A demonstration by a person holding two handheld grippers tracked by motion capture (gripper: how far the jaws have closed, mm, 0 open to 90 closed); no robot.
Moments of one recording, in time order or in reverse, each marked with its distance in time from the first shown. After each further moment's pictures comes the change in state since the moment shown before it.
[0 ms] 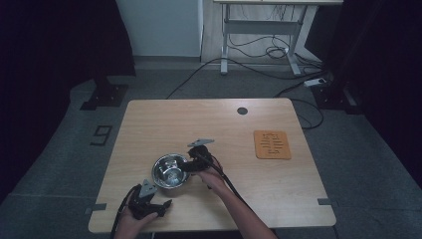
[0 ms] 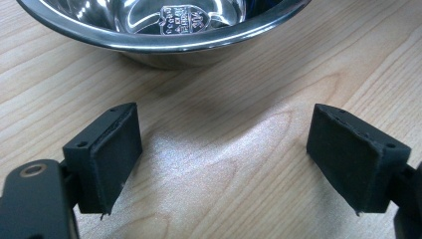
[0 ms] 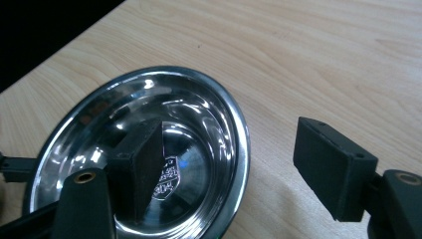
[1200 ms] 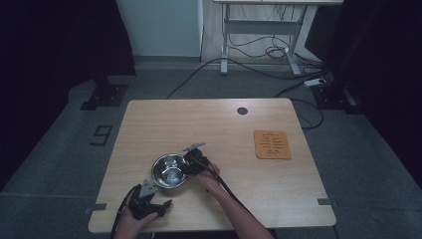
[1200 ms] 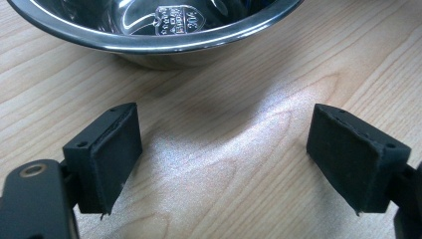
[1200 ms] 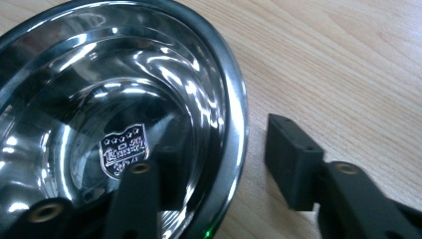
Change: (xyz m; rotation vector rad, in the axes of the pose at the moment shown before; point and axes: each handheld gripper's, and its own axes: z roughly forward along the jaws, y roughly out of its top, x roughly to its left) left arm 0.000 0.000 0.000 0.001 0.000 0.002; right arm 0.002 -0.012 0.030 0.150 -0.086 -0.002
